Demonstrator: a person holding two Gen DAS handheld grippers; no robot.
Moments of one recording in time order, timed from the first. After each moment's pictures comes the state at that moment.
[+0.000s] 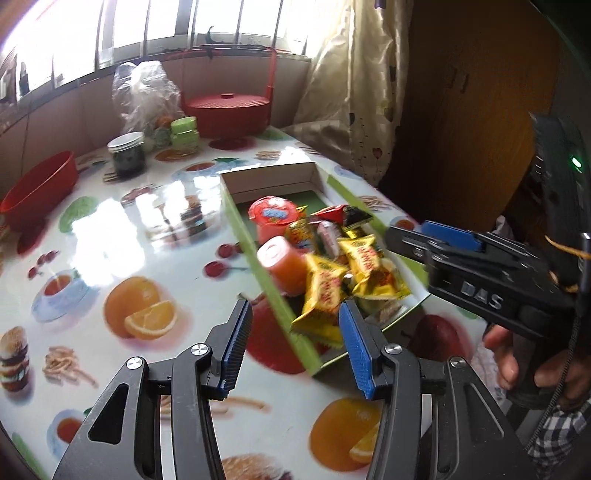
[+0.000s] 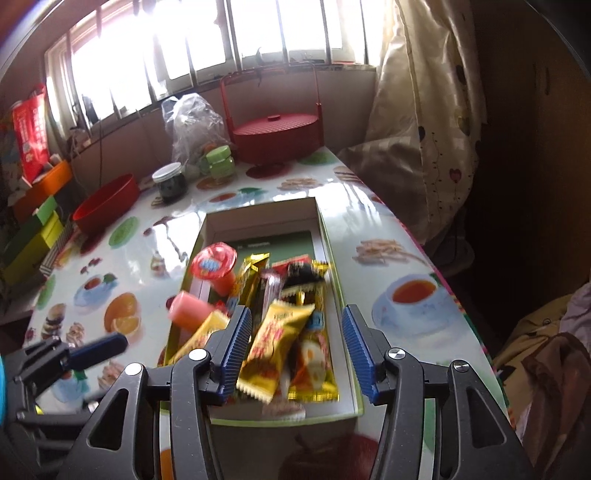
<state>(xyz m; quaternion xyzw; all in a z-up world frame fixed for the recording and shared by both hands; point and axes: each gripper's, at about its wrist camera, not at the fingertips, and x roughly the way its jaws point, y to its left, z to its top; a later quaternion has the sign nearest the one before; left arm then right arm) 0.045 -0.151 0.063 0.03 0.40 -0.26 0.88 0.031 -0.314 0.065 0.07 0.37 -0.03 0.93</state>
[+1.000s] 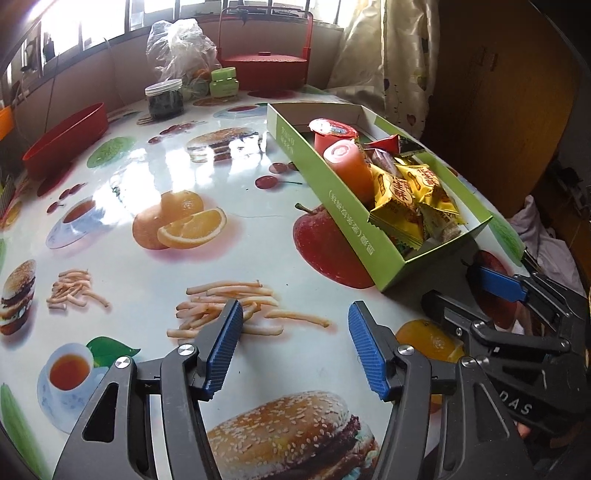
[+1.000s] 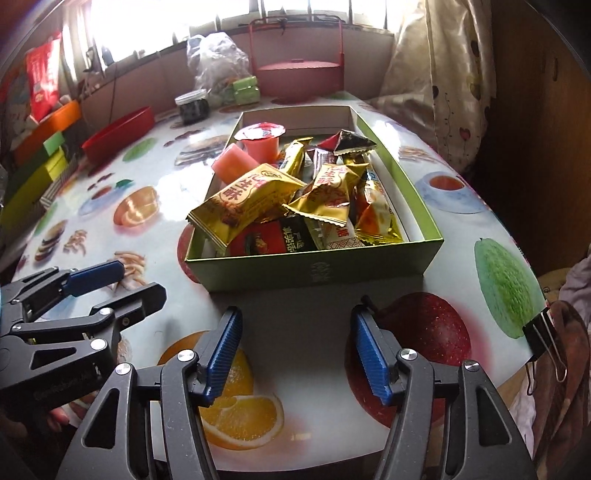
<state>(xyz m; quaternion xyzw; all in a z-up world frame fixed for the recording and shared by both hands) 0.028 -0.119 0.008 0.05 0.44 -0.21 0.87 -0.024 -0.253 0.001 0.05 0.43 -0.03 0.90</state>
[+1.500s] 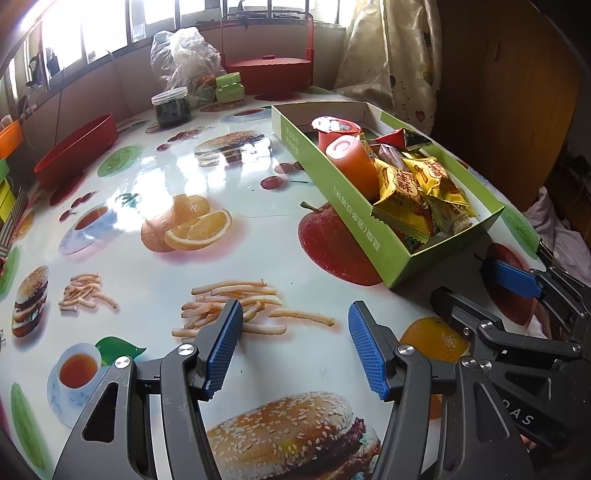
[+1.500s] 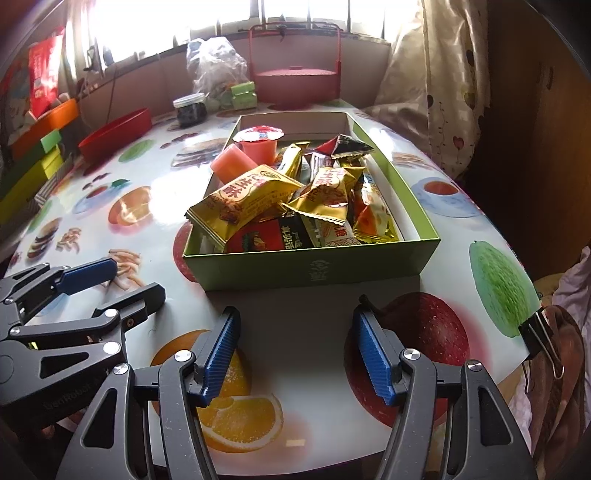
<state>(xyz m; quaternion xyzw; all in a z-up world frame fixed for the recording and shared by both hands) 0.023 -0.123 0.006 0.08 0.43 -0.18 0.88 -0.027 -0.251 -0.002 0.03 0.42 -0.04 0.91</state>
